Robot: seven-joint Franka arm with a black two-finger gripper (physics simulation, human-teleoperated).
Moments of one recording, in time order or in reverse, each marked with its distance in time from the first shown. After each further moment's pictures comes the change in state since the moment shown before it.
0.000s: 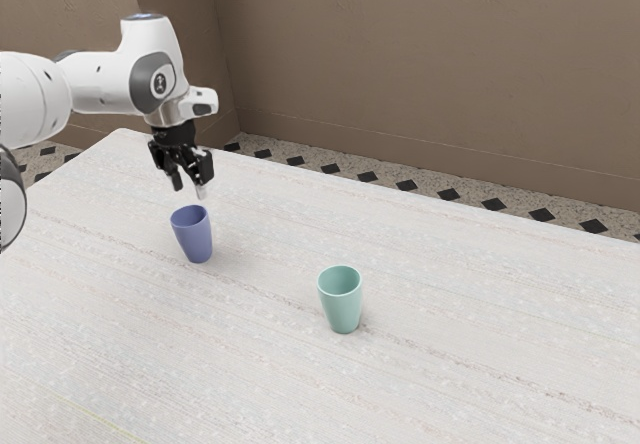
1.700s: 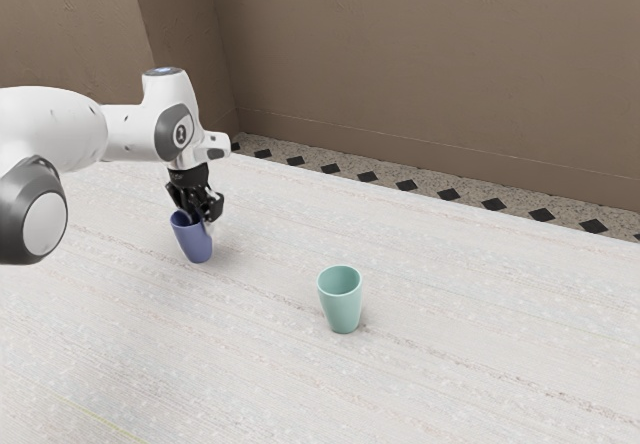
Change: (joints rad) arm 0.014 0.164 0.000 -0.004 -0.049 0.165 0.034
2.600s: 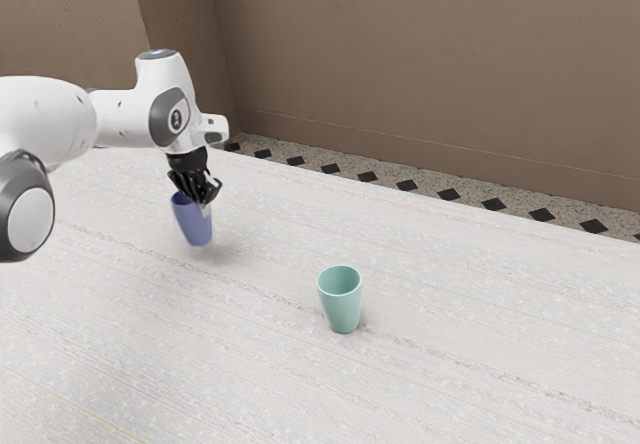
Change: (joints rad) arm -0.006 -0.067 -0.007 -0.007 0.013 -0.005 0.006
